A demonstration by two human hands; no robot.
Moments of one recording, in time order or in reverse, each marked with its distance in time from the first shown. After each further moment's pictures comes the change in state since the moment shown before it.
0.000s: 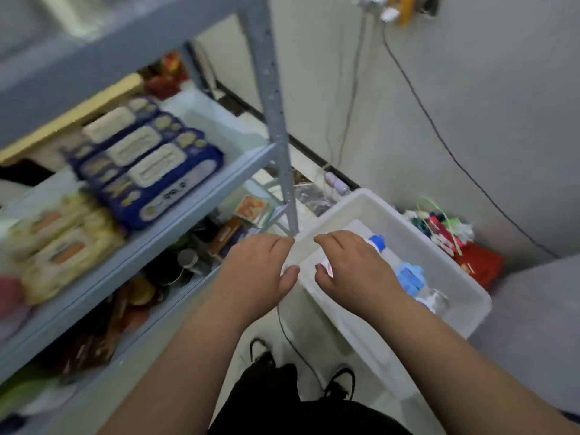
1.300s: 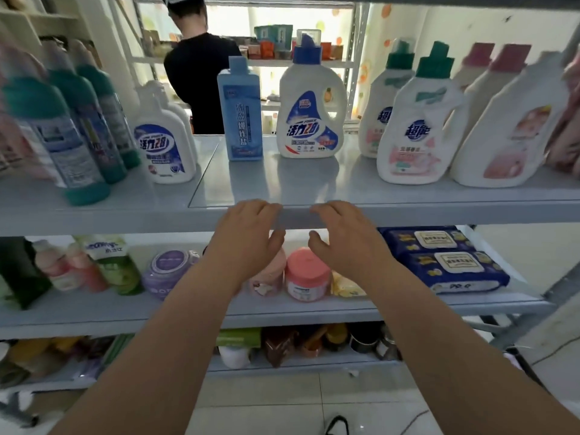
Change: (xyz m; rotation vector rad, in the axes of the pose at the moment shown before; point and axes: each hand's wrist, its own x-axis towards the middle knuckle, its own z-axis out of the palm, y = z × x) left_hand -0.470 -0.319 -0.184 0.115 0.571 -0.786; right_hand 0.050 -0.595 0.039 0.068 0.174 -0.804
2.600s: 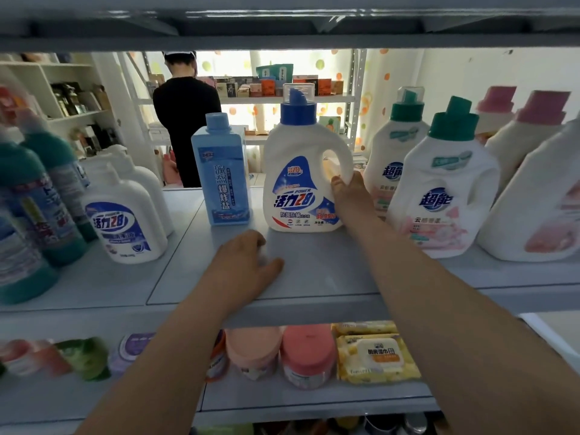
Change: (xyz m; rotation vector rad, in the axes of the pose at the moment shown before) left_hand 0.131 -0.023 0.018 -0.235 -0.182 -0.310; right_hand 0.230 0.101 0.019 0.732 0.115 0.610
